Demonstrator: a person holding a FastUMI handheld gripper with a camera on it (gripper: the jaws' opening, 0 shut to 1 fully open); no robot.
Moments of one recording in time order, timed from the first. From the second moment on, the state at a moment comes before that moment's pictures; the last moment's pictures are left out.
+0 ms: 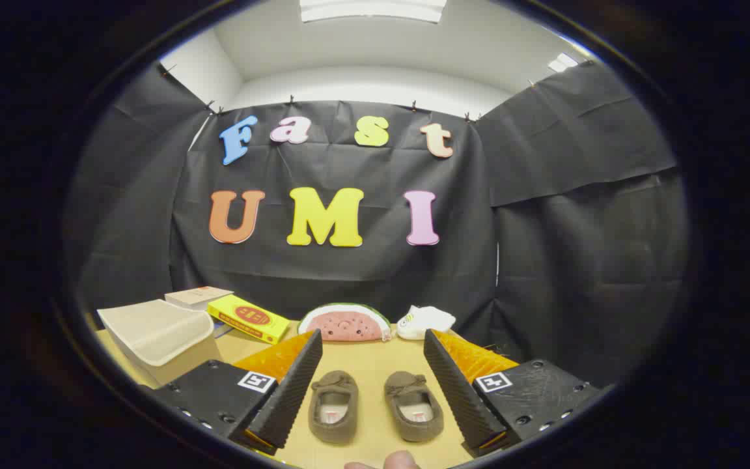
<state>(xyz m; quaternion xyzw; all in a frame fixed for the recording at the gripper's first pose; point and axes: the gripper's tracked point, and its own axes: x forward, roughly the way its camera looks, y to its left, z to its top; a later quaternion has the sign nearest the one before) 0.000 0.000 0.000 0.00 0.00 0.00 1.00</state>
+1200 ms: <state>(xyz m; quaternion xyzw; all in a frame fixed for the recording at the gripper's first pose) 0.002 0.034 -0.008 0.00 0.00 0.02 1.00</state>
